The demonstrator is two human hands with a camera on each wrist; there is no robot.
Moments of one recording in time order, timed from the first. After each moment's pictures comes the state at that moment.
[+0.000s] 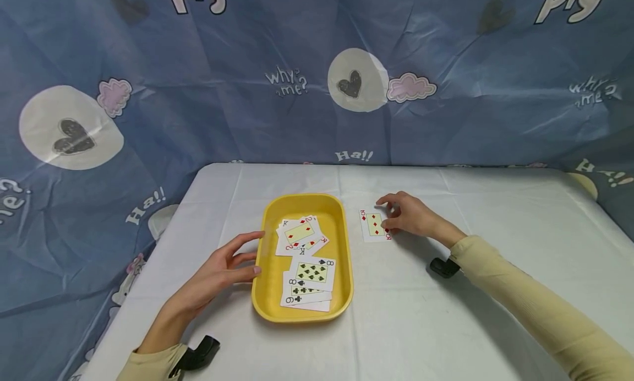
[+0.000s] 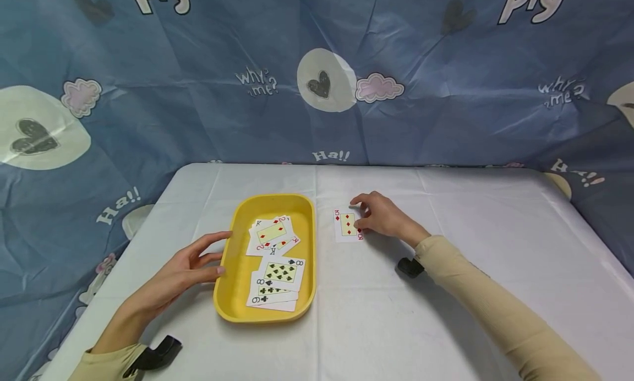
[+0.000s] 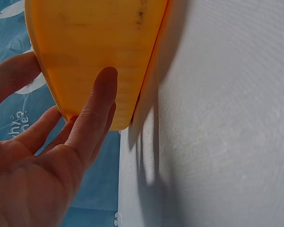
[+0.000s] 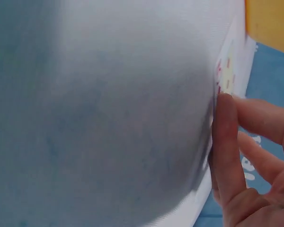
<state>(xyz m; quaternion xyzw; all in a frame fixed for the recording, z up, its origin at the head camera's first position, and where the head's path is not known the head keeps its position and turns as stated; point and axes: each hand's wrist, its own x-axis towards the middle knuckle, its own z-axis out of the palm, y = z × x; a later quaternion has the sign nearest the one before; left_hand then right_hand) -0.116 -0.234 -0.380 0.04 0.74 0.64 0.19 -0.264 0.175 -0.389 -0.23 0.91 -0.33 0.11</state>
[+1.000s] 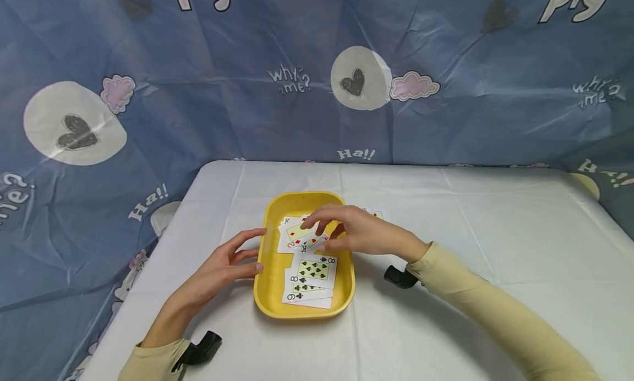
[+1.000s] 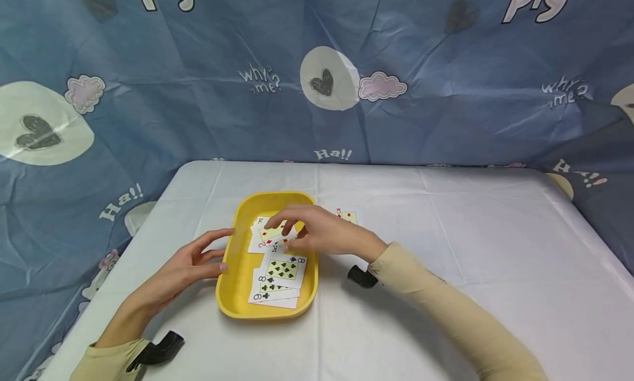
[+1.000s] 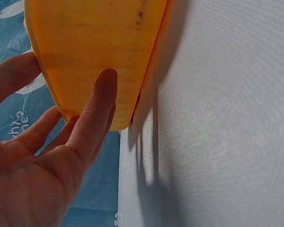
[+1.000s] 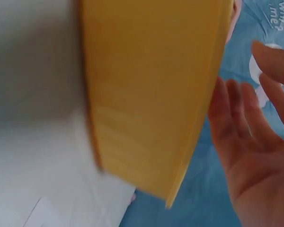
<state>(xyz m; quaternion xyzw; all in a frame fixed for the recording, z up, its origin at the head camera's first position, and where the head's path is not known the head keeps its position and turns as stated) -0.115 -0.235 -0.380 0.05 0.74 0.64 0.19 -0.208 0.070 -0.342 -0.46 0.76 -0.43 0.18</state>
